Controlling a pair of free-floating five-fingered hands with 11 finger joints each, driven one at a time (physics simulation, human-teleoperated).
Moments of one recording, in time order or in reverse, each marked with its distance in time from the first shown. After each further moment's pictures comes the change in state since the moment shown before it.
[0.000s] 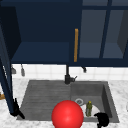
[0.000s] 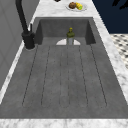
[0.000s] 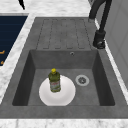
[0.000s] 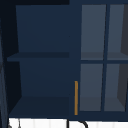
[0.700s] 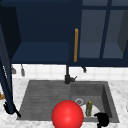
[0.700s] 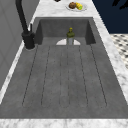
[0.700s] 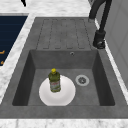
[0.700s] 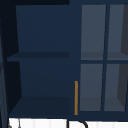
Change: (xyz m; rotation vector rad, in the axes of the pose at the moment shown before) left hand -0.021 0.021 0.008 -0.027 0.172 -0.005; right hand 0.000 0.000 0.000 0.000 0.000 0.000
